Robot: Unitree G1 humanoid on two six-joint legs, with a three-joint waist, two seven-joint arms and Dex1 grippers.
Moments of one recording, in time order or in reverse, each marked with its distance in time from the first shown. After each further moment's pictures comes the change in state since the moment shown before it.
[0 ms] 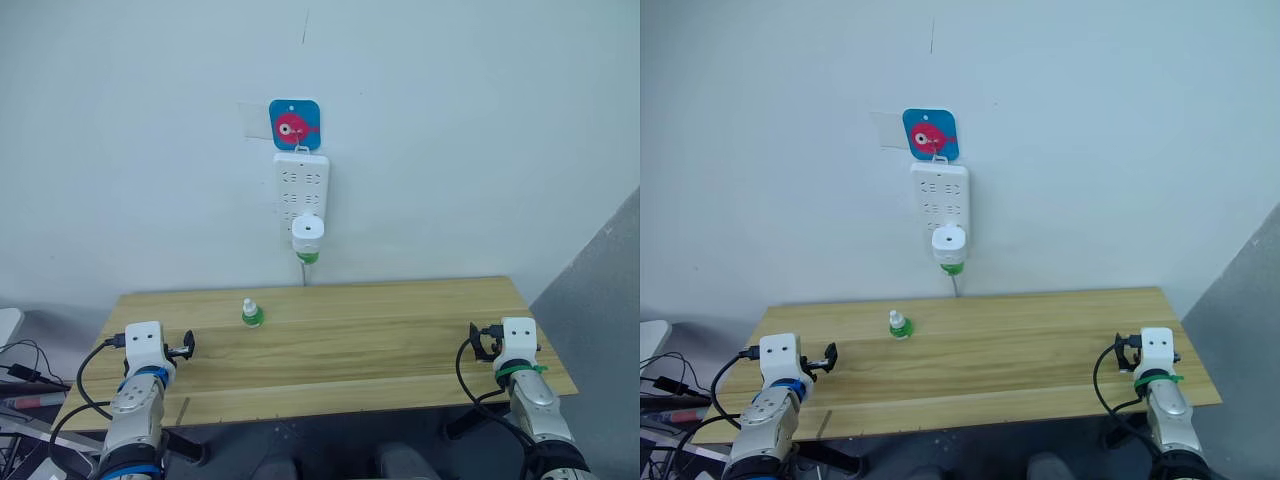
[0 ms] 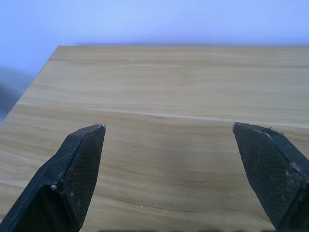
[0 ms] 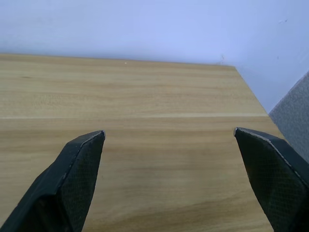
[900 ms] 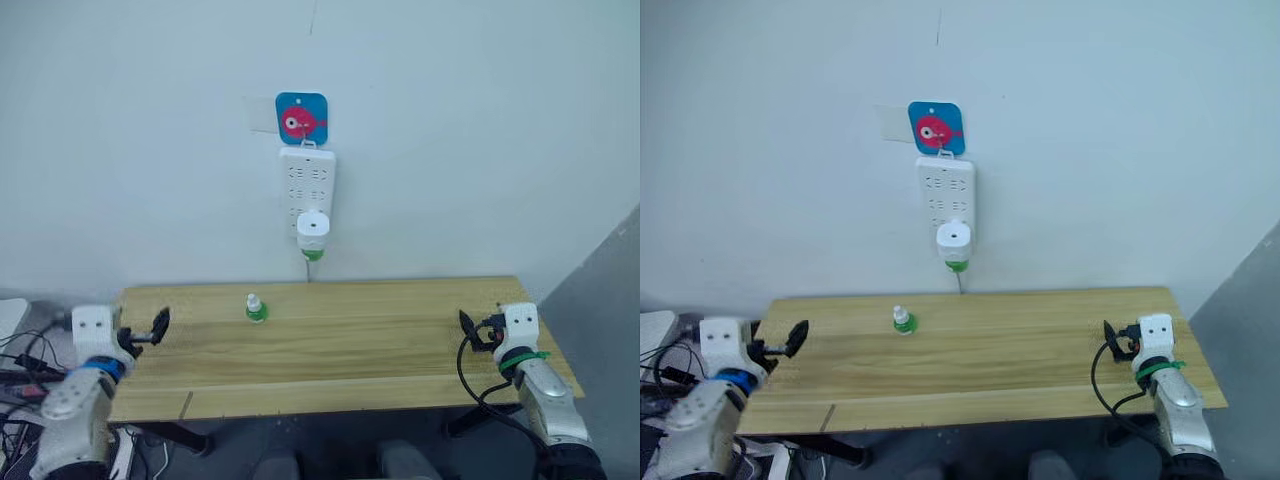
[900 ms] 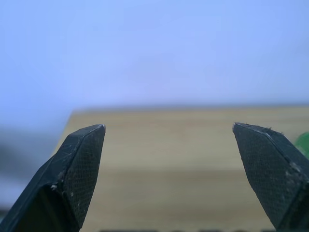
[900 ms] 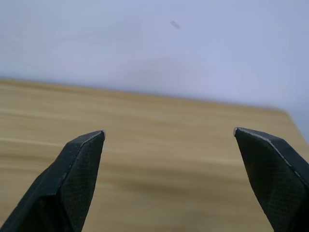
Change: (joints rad) left arm 0.139 0.171 0.078 -0.404 -0.189 0.093 -0.325; right arm 0.103 -0.048 0.042 -0.415 0.103 0.193 0.231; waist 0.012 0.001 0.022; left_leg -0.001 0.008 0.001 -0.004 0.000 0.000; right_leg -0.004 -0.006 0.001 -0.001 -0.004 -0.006
